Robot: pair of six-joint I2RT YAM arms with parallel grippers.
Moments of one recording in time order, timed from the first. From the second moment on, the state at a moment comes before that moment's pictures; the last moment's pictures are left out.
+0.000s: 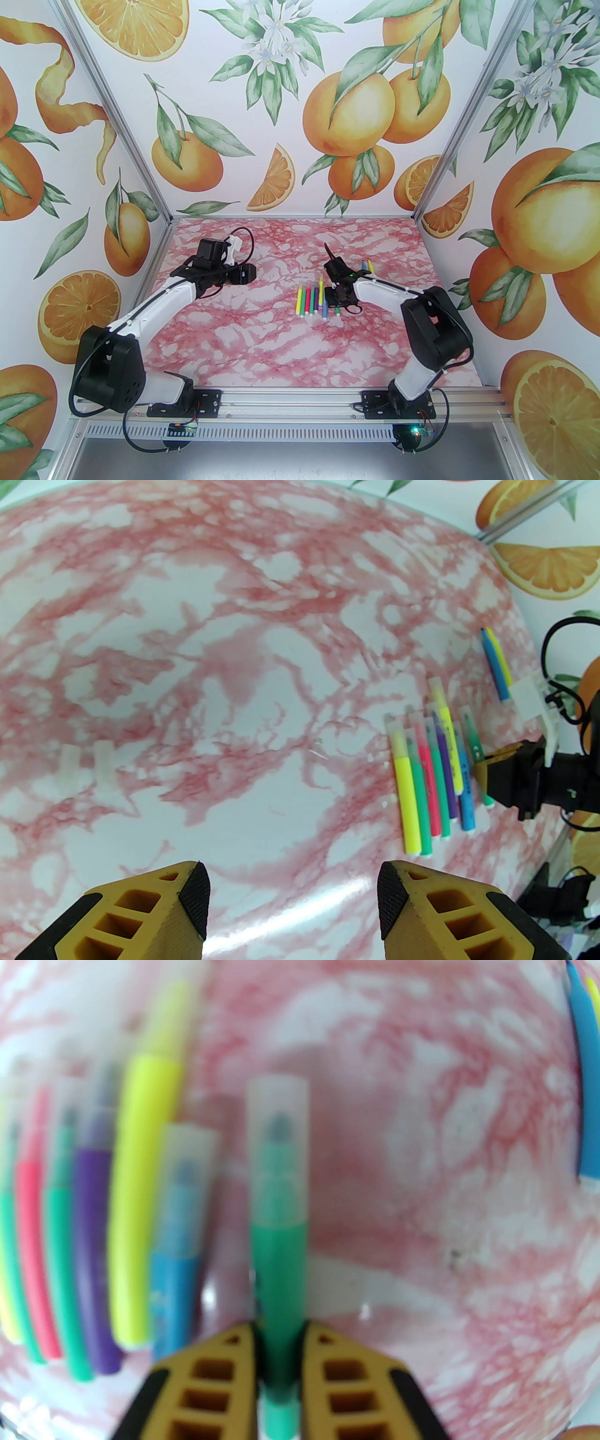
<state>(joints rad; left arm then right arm) -0.29 1.44 0.98 -0.38 0.34 -0.28 0.46 1.67 0.98 -0.54 0.04 0.35</state>
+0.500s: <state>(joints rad) -0.37 1.50 0.98 -0.21 0.51 -0.43 0.46 1.45 0.89 -0.38 -0.26 0.28</state>
